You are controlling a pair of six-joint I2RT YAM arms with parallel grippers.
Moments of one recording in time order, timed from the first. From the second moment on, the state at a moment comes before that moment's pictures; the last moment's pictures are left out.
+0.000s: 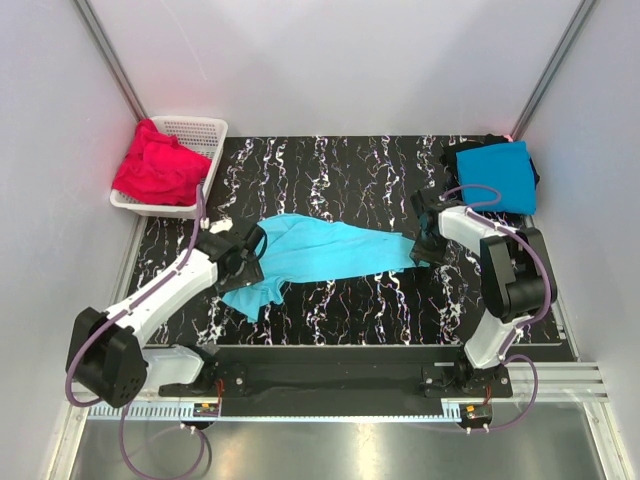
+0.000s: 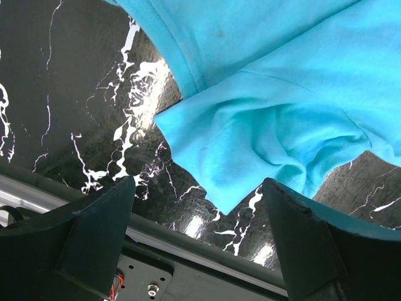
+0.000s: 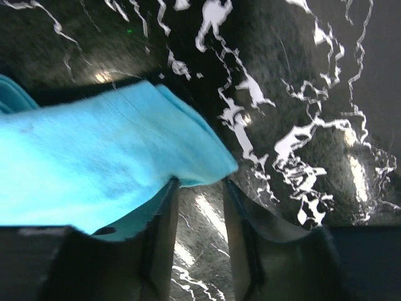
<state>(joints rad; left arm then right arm) -0.51 1.24 0.90 -1.01 -0.40 -0.87 0.25 1.75 1.07 -0.69 0.22 0.70</state>
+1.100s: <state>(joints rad) -0.51 1.23 0.89 -1.02 -0.40 -0.87 0.18 1.74 1.05 -0.59 0.16 0.60</state>
